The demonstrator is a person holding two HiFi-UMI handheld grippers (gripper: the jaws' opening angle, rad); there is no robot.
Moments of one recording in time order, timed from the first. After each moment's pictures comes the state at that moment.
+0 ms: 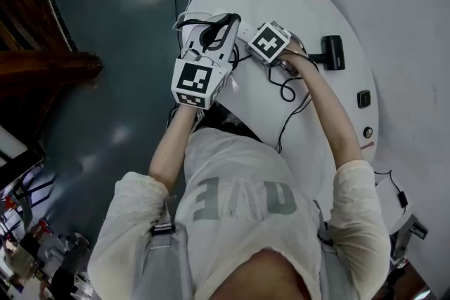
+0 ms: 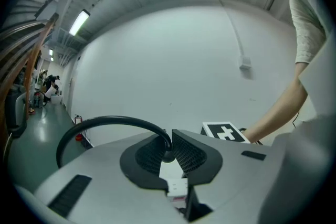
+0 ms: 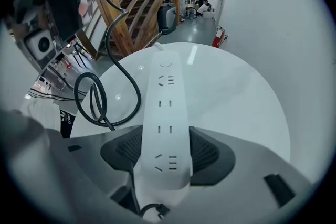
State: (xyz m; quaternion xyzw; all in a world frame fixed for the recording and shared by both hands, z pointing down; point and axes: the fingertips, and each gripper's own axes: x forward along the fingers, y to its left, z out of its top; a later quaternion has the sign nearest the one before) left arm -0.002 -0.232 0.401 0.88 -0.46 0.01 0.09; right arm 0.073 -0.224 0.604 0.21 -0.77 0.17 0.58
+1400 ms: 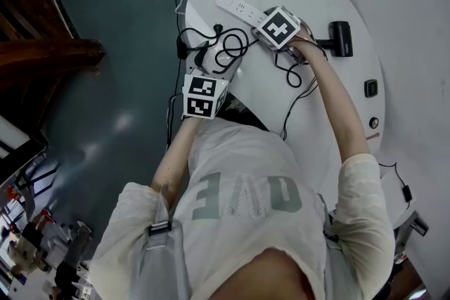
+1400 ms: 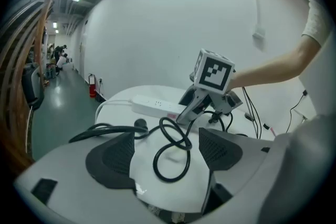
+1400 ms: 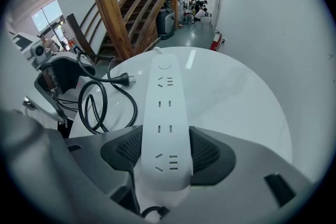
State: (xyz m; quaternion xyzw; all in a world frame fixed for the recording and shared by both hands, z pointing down) left arm -0.015 -0.134 0.539 0.83 -0.46 0.18 0.25; right arm 0.078 -0.225 0.603 0.23 -0.78 0.16 0.57
